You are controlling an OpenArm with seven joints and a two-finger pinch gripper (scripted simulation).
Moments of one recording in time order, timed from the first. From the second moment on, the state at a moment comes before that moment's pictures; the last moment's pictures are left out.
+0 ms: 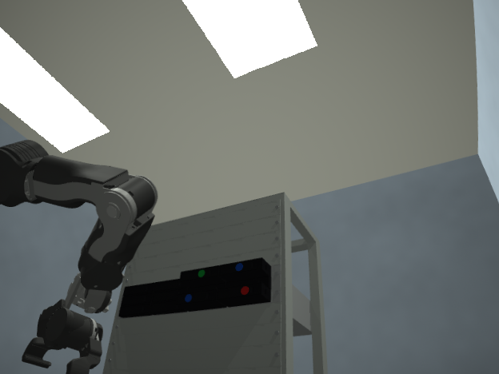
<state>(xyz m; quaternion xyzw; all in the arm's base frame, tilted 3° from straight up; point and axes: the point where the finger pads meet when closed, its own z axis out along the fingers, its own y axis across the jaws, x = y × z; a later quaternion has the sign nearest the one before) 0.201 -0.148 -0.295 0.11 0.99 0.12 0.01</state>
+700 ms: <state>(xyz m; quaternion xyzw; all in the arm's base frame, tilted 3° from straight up) 0.163 -0.122 -0.281 0.00 1.00 0.01 0.00</state>
